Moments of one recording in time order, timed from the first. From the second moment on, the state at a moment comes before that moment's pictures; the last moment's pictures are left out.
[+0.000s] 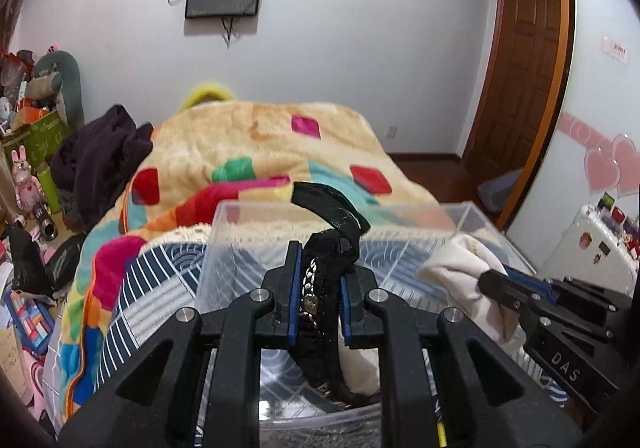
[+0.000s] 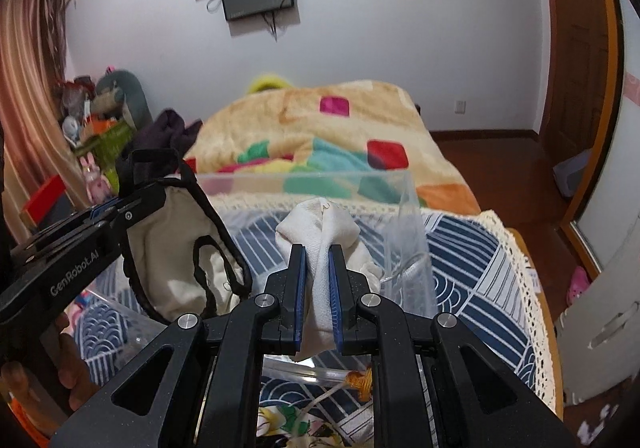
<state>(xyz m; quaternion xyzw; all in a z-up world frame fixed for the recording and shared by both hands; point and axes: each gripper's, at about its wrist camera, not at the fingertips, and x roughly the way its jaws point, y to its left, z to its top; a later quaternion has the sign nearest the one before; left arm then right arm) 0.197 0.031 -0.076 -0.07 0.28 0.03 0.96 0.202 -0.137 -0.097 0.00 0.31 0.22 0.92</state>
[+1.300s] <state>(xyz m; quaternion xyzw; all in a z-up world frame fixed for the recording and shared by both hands) 0.078 0.011 -0.092 -0.06 0.30 -0.02 0.95 0.138 -0.183 -0.106 0.00 0.30 0.20 0.93</state>
